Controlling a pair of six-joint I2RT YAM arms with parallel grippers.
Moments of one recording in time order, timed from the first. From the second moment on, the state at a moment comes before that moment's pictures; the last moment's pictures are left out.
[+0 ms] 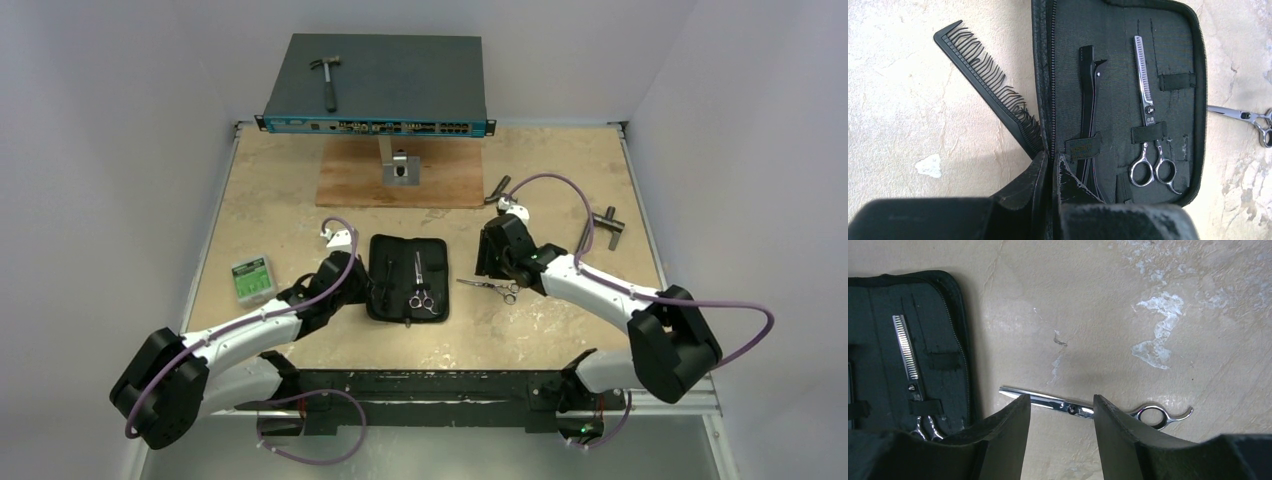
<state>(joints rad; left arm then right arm) -0.67 1.09 0.40 -0.02 -0.23 -0.67 0.61 1.35 0.75 -0.30 0.25 0.62</state>
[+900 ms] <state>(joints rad) -0.67 1.04 0.39 -0.07 -0.21 -0.67 0.63 1.45 0.77 -0.27 0.25 0.53</state>
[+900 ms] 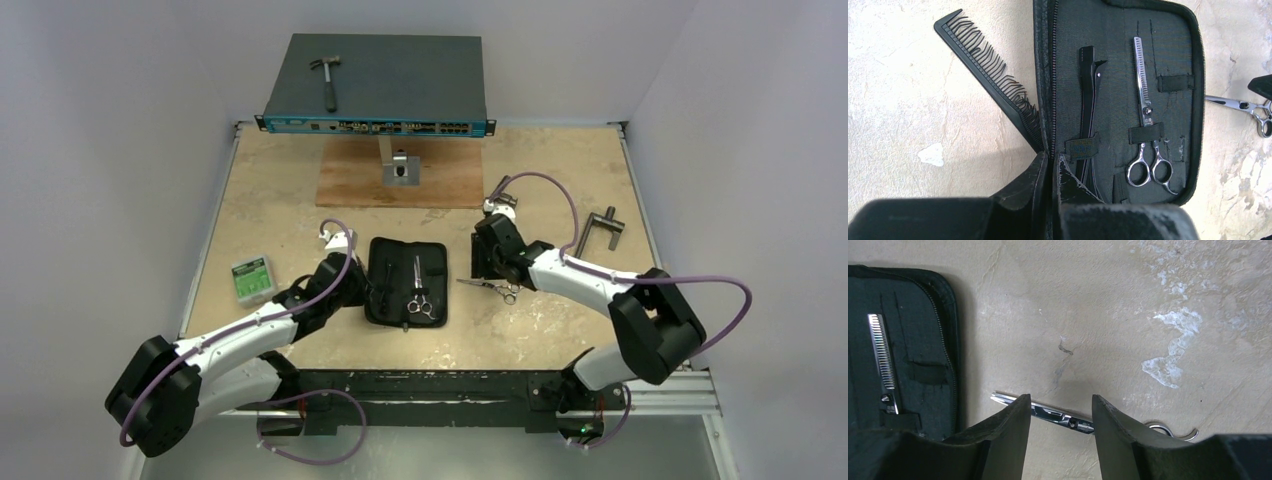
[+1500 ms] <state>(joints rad) -0.67 0.89 0.45 -0.26 -0.26 -0.70 0.63 1.47 0.84 -0.21 0.17 0.58</state>
